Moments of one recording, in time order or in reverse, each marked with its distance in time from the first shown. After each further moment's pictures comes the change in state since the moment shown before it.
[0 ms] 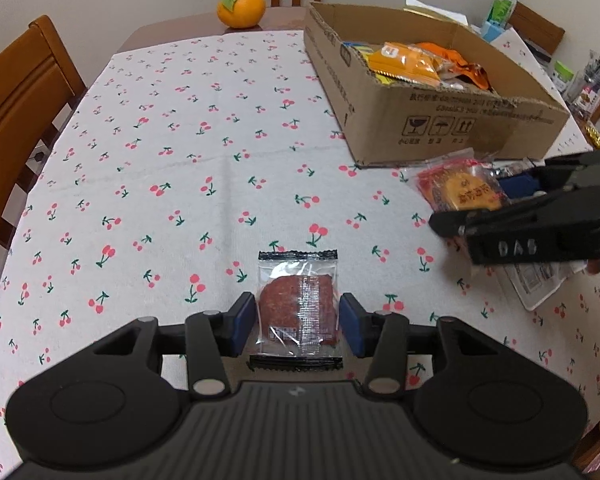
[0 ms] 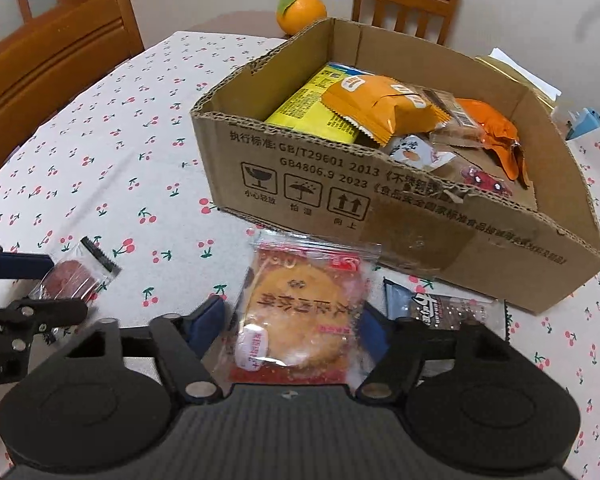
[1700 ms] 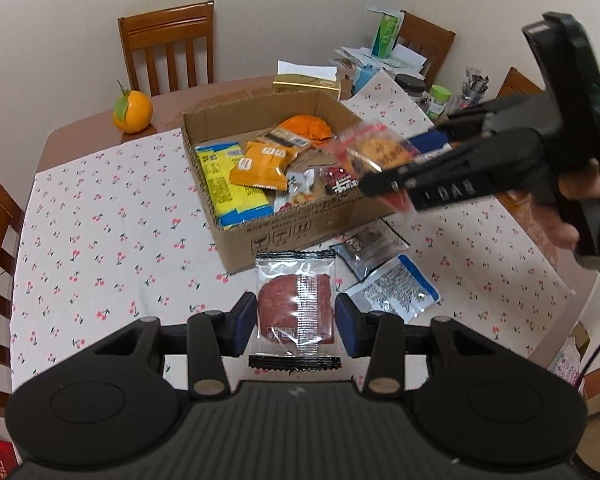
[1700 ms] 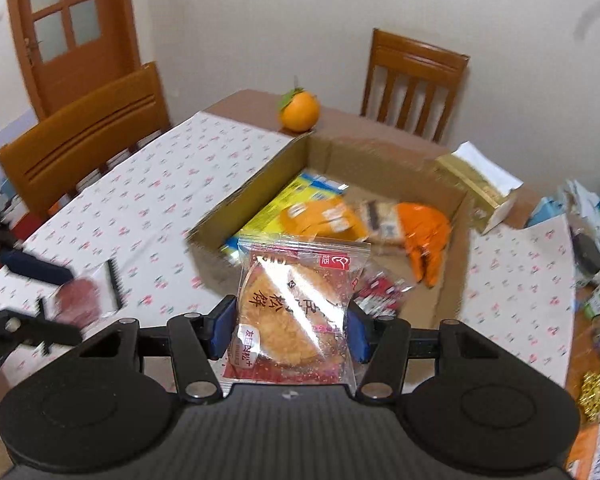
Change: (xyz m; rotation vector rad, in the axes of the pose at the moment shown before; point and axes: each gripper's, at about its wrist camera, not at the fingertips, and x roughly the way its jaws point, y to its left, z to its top) left arm -0.098 -0.059 0.059 0.203 -0.100 -0.207; right arm -0.122 -0.071 0.043 -0.101 -0.144 0.061
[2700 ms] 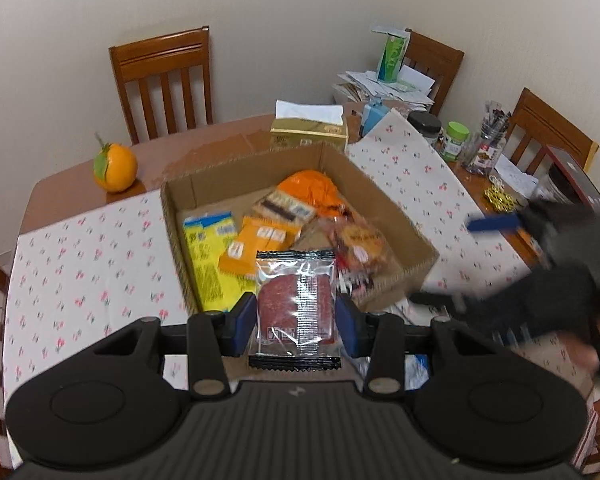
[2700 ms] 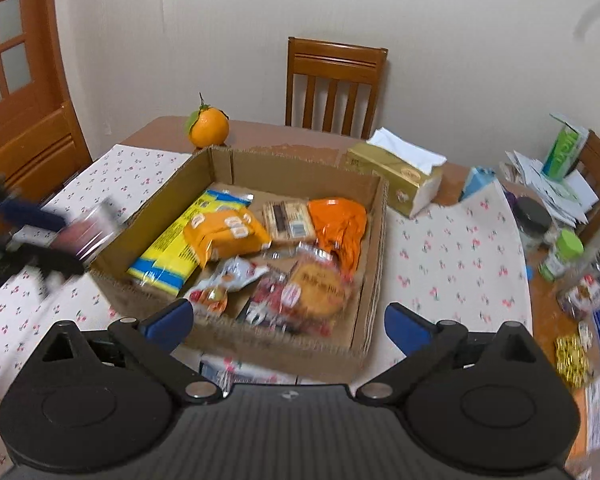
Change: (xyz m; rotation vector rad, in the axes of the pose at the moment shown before) left arm 0.051 -0.008 0.085 0.020 -0.064 0.027; right arm 0.007 -0.048 -0.027 0.163 -0.059 -0.138
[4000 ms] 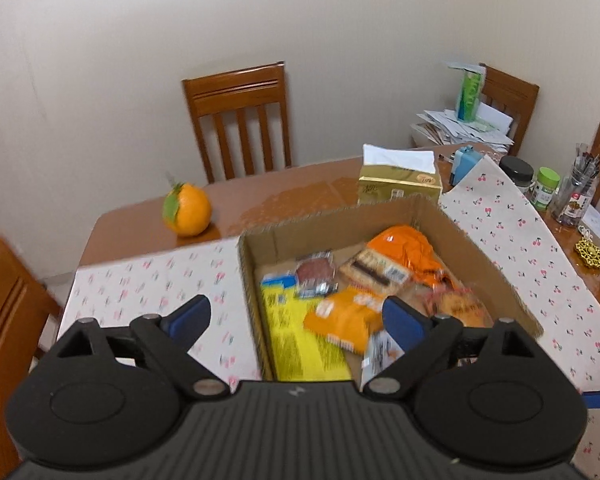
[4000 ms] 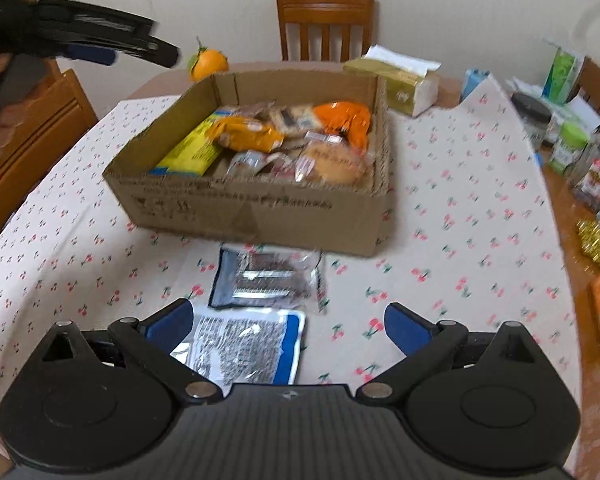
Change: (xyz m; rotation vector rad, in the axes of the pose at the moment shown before) left arm 0.027 0.028 0.014 -0.068 -0.121 0.242; right arm -0.004 0.001 -0.077 0.114 0.125 0.059
